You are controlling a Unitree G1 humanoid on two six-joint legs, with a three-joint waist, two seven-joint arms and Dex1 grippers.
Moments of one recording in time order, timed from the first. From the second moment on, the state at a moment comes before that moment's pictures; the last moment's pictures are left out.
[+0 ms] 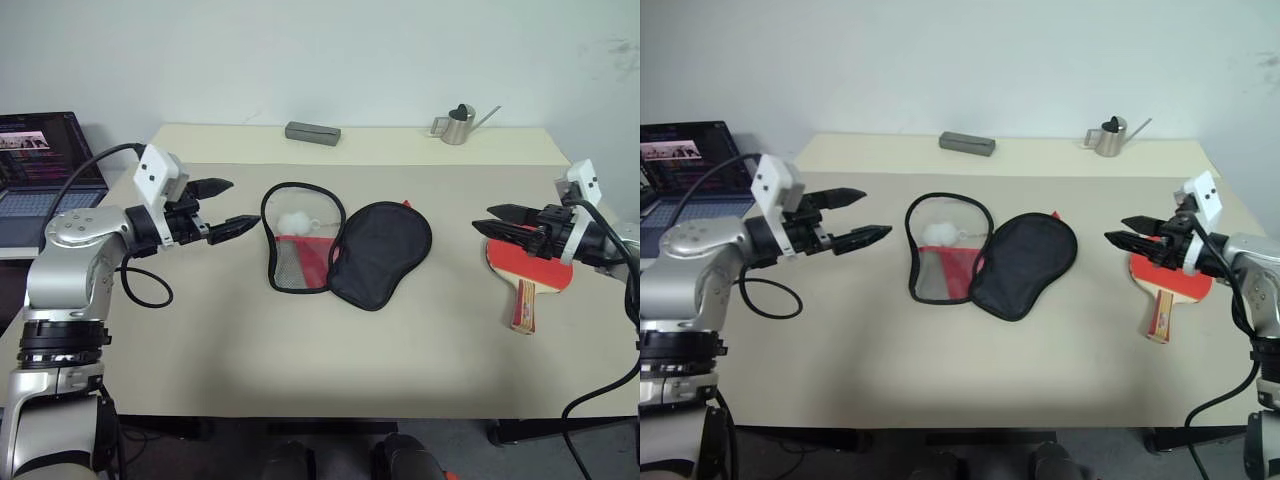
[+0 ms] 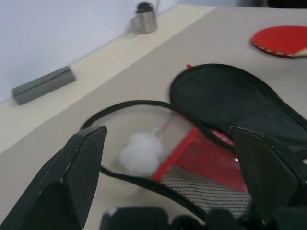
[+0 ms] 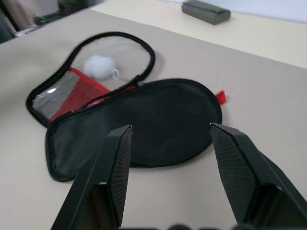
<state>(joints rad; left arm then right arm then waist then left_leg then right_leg) -0.65 0.82 0.12 0.16 -0.39 0.41 -1.06 -0.59 -0.83 -0.19 0.05 0.54 0.79 0.91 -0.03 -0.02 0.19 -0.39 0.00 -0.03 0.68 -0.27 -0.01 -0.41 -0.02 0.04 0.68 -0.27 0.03</state>
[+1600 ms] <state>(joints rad) -0.82 0.75 -0.01 0.20 -0.42 0.45 -1.38 -0.97 -0.46 0.02 0.82 0.18 0.62 0.65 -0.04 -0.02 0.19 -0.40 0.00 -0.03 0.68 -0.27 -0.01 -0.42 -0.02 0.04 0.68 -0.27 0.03</state>
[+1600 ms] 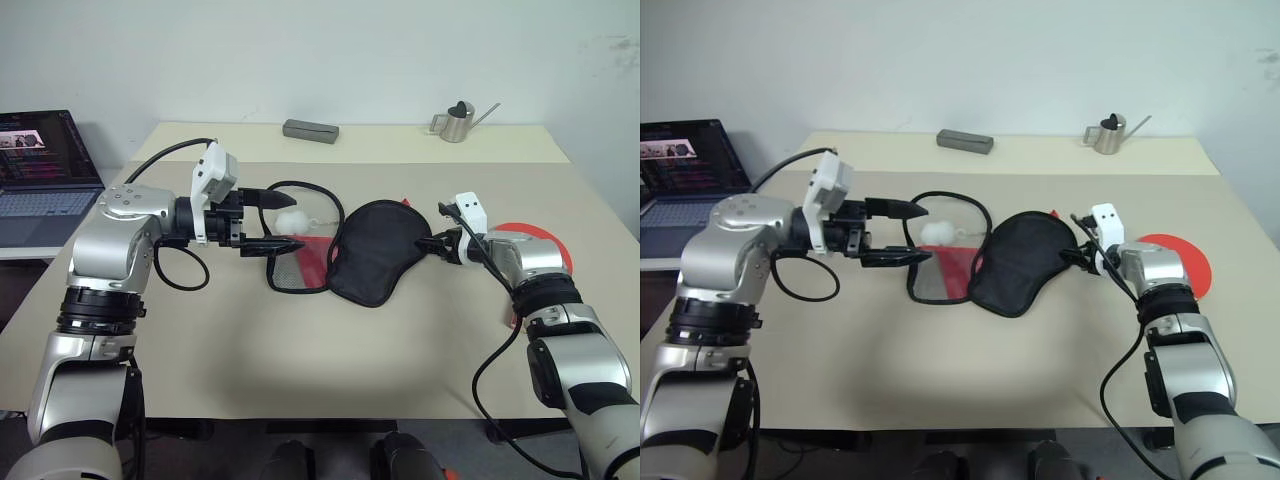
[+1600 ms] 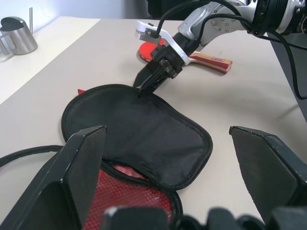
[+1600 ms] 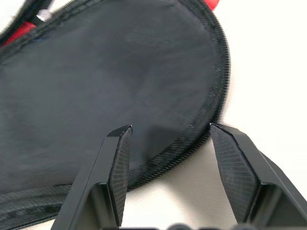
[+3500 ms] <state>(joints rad) -0.68 0.77 0.01 0.08 -0.45 0.51 -1.32 -1.23 -0.44 0.12 1.23 -0.12 0.26 0.70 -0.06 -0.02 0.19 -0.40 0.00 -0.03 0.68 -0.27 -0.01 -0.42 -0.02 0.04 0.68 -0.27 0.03</state>
